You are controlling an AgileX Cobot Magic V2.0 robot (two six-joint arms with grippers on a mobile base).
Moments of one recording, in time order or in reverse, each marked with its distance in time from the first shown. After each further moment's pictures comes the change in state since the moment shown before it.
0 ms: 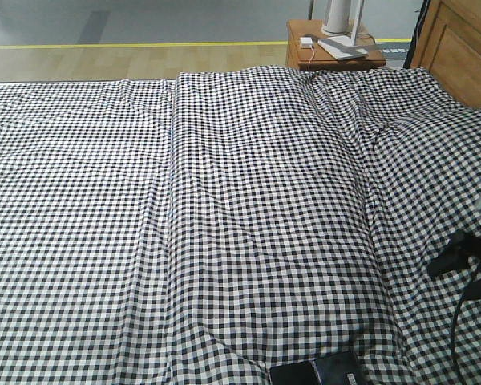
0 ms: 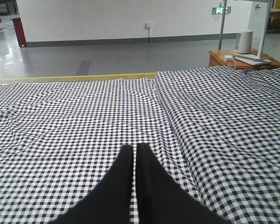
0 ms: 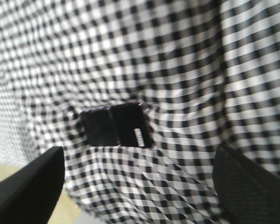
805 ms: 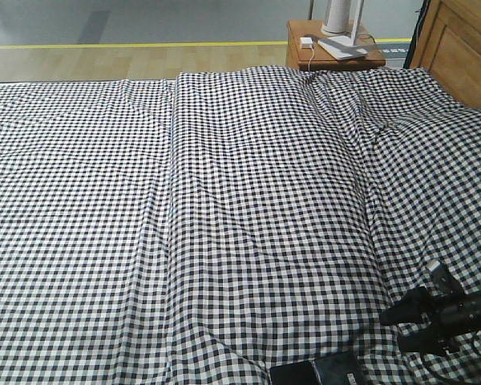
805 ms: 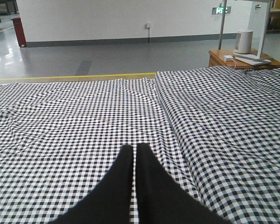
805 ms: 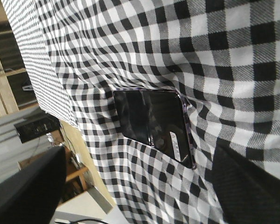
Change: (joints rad) left arm 0.000 0.000 0.000 0.000 0.000 0.000; right arm 0.010 0.418 -0.008 0.286 0.073 -0.364
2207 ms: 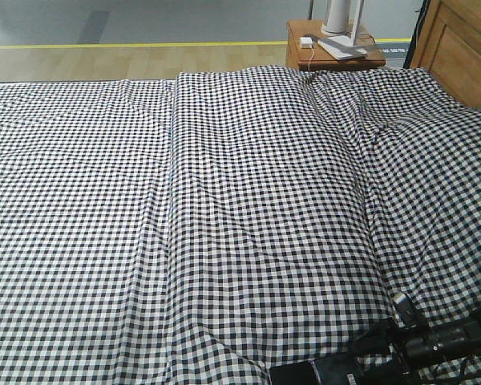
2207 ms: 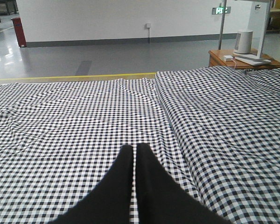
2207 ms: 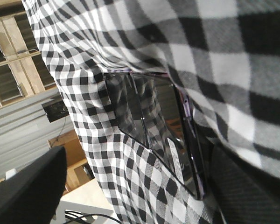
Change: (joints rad) left arm 0.000 0.000 0.000 0.000 0.000 0.000; right arm 0.079 0.211 -0.008 0.109 0.003 -0.087
